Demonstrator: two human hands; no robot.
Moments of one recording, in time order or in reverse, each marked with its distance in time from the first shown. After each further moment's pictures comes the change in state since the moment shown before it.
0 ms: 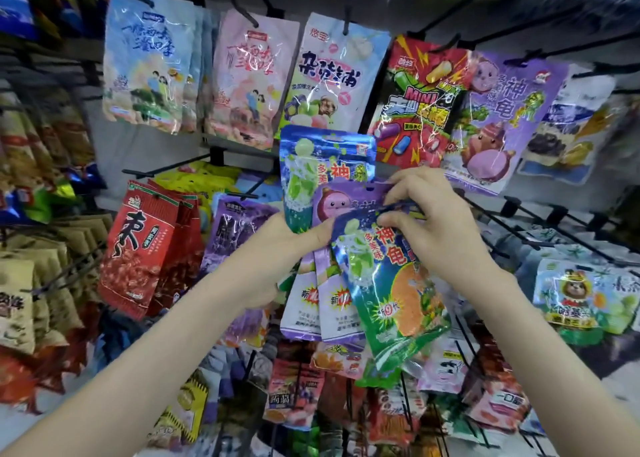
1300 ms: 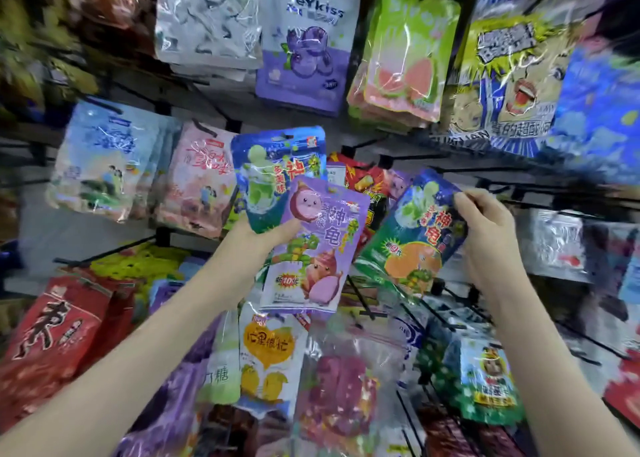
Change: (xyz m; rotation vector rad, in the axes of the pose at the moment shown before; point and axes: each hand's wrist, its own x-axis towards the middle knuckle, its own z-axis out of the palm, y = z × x) left_hand 0.065 0.061 0.012 -0.154 0.102 0.394; right_hand 0.051 0.065 -0.117 0.517 0.517 0.562
